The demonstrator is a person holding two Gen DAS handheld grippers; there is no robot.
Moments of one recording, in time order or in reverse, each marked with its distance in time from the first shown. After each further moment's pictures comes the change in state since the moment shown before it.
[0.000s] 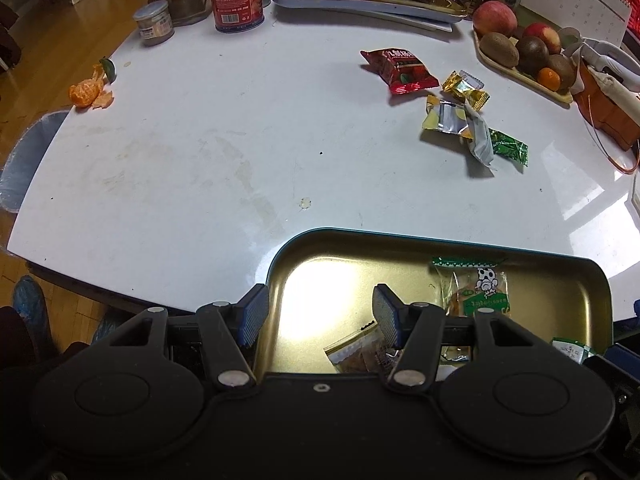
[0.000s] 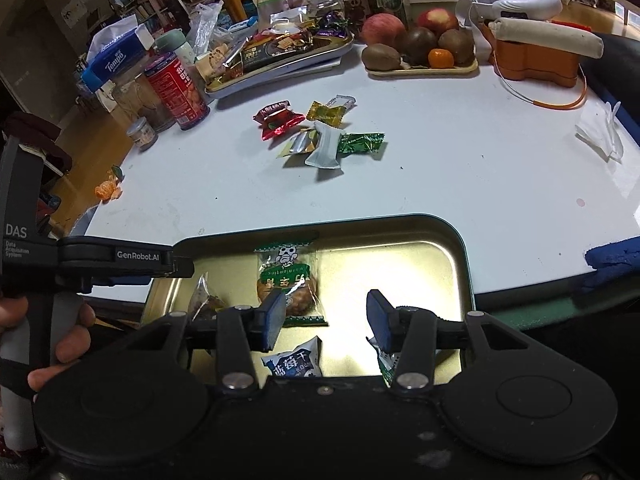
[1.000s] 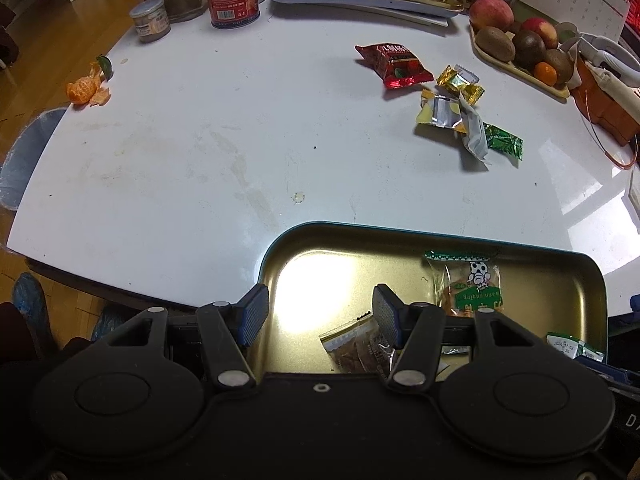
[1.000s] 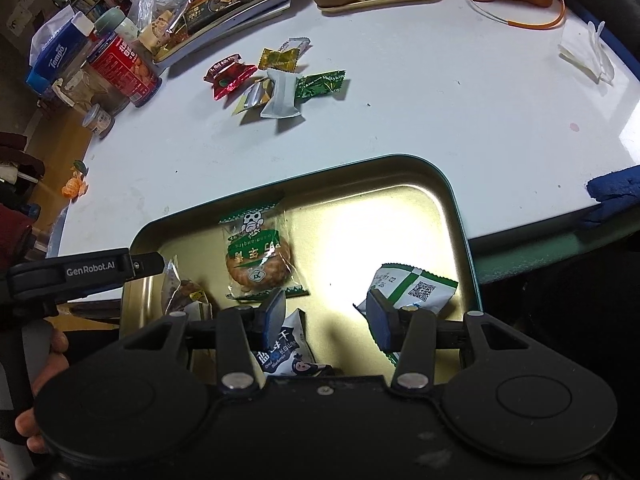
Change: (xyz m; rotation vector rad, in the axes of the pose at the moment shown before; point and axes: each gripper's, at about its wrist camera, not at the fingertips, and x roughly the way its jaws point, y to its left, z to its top) left arm -0.005 -0.002 -0.002 -0.002 0.008 -0.004; right arm 0.033 -0.014 0.009 0.152 0.177 -0.039
